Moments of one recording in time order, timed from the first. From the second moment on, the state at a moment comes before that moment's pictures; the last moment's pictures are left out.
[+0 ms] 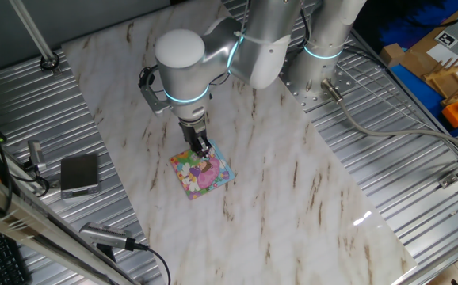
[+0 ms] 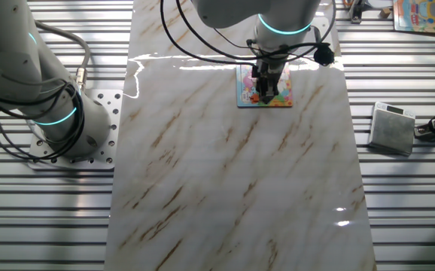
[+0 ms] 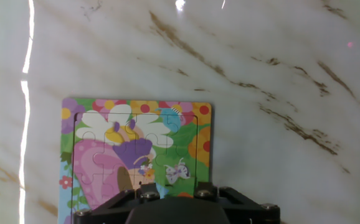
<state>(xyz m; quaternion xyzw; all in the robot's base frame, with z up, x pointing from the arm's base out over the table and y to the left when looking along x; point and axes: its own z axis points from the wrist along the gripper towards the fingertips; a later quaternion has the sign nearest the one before) 0.473 0.093 0.026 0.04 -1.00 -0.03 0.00</state>
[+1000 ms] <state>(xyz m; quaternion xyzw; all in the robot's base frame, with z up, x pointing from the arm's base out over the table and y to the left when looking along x) 0.471 0.100 0.022 0.03 -1.00 -0.05 0.00</state>
